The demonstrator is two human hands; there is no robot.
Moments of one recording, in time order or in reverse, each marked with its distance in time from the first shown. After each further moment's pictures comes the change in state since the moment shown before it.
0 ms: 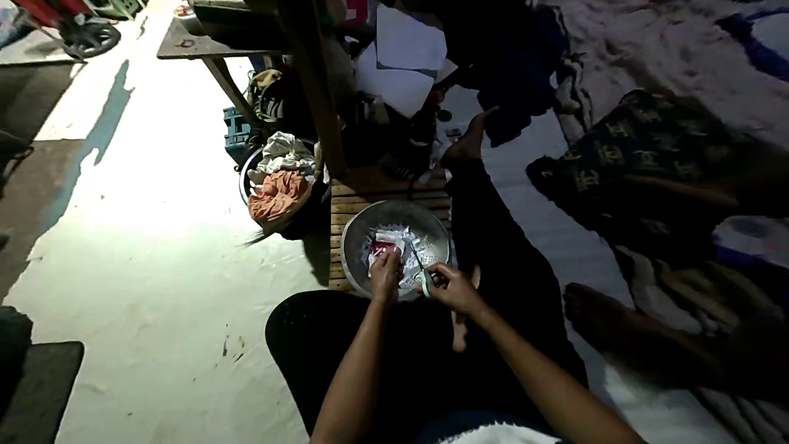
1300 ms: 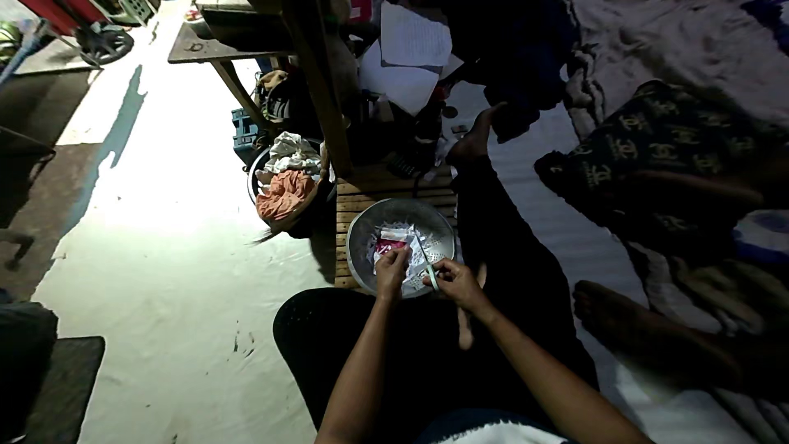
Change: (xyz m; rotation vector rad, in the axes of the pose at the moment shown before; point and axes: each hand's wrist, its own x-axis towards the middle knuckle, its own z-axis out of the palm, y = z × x) left_hand -0.003 -0.001 -0.003 0.083 -0.074 0.138; right_hand 0.005 0.006 0.009 0.245 0.087 -0.051
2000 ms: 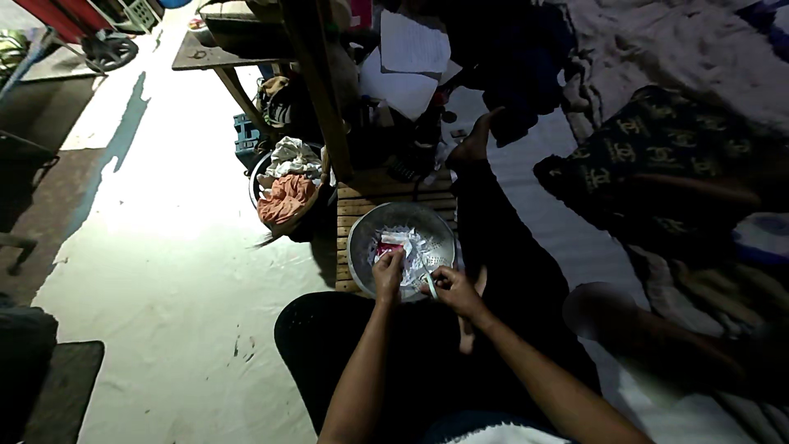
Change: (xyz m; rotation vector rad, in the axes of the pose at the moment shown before) left_hand 0.004 -0.002 -0.003 0.016 0.088 0.013; right_hand -0.005 0.000 0.004 -0.058 -0.022 0.036
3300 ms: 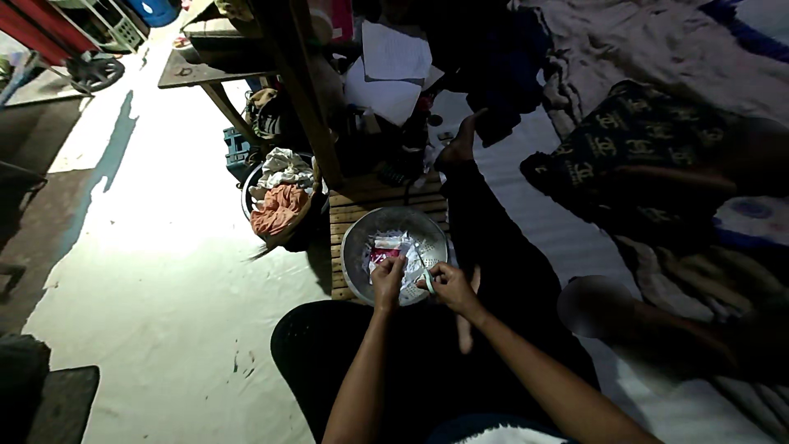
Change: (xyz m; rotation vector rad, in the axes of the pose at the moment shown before) left_hand -0.005 -0.003 0.003 0.047 -0.080 0.062; right_hand 0.005 -0.005 -0.001 0.039 0.084 0.021
